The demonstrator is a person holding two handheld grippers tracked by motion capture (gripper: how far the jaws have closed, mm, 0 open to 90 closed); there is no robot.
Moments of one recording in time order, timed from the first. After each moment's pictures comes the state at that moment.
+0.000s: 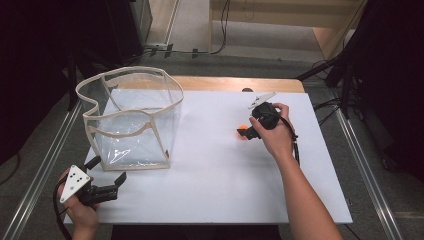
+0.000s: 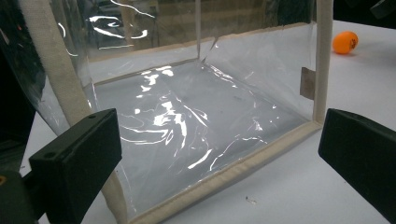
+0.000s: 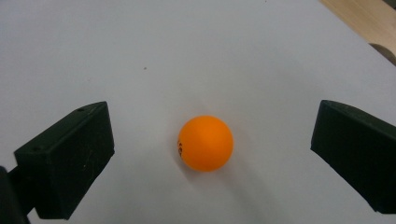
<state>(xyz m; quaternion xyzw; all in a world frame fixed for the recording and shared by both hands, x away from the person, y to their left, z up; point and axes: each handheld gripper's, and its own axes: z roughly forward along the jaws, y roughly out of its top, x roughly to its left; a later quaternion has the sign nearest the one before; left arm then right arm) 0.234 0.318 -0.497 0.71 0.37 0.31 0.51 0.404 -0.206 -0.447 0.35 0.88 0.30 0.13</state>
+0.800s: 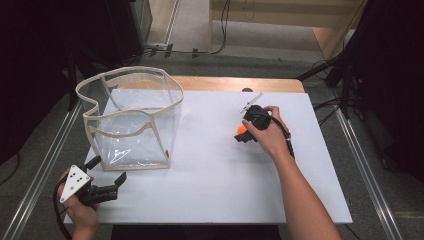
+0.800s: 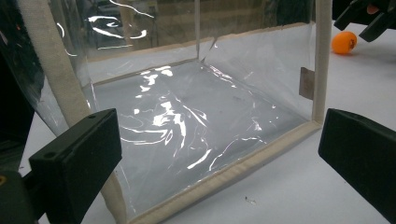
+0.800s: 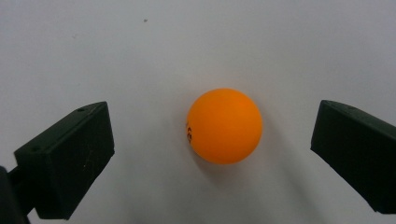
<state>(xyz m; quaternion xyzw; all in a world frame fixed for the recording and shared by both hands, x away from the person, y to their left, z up) 0.234 0.318 -0.497 0.71 0.37 0.31 0.52 0.422 -0.192 -0.471 0.35 0.91 0.22 0.07</state>
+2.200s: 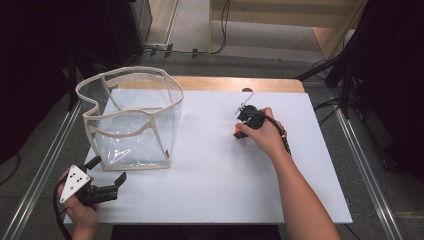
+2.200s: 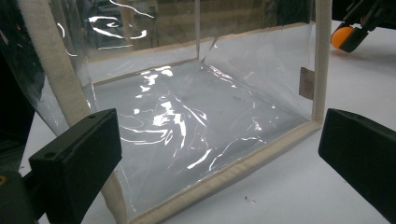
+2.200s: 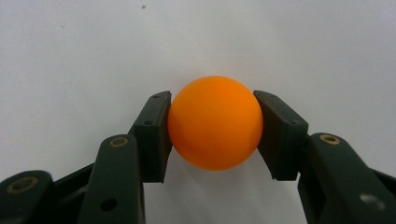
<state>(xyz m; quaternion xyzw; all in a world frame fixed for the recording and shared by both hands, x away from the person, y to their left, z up) 0.234 0.318 -0.497 0.71 0.37 0.31 0.52 0.431 -0.177 -0.476 0.35 0.92 0.18 0.05</state>
